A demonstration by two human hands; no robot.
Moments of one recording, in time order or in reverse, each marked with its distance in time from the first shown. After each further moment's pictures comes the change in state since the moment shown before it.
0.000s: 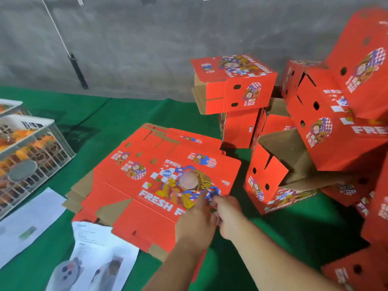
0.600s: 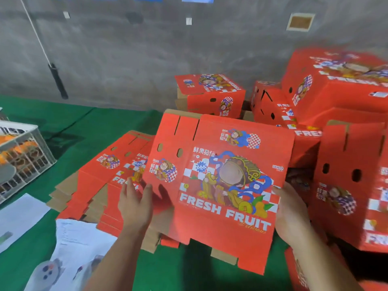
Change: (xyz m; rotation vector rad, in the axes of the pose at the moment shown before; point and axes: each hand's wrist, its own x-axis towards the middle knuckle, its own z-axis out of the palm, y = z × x) left_hand -0.020 -0.041 -0.070 -0.568 0.425 -0.207; right_hand -0.101 -0.063 -0.180 0.159 0.070 -0.477
